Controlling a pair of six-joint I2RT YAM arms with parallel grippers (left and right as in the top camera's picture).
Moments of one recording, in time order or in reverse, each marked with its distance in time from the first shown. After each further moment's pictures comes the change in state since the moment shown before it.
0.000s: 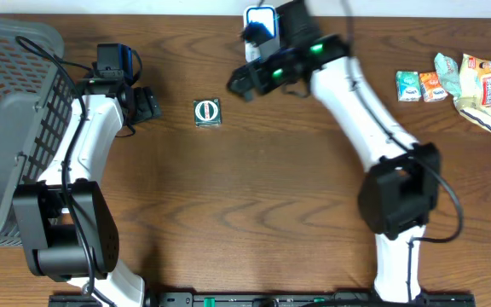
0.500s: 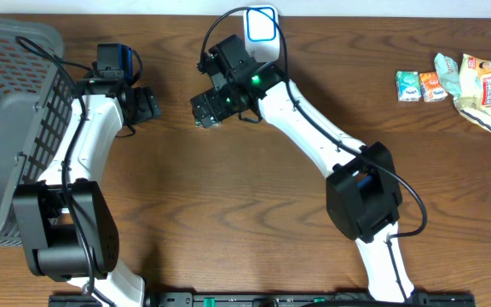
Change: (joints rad) left arm 0.000 0.000 0.000 0.000 0.000 0.000; right arm 0.193 0.086 -0.001 0.063 0.206 0.153
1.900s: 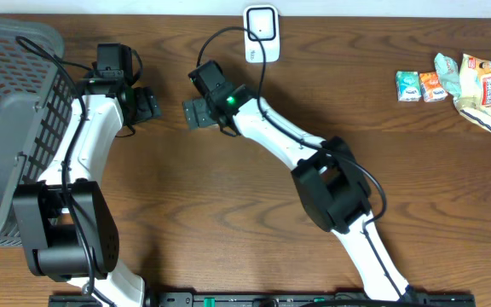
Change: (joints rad) left arm 0.000 0.000 0.000 0.000 0.000 0.000; right arm 0.066 0.186 0.000 0.201 0.248 0.275
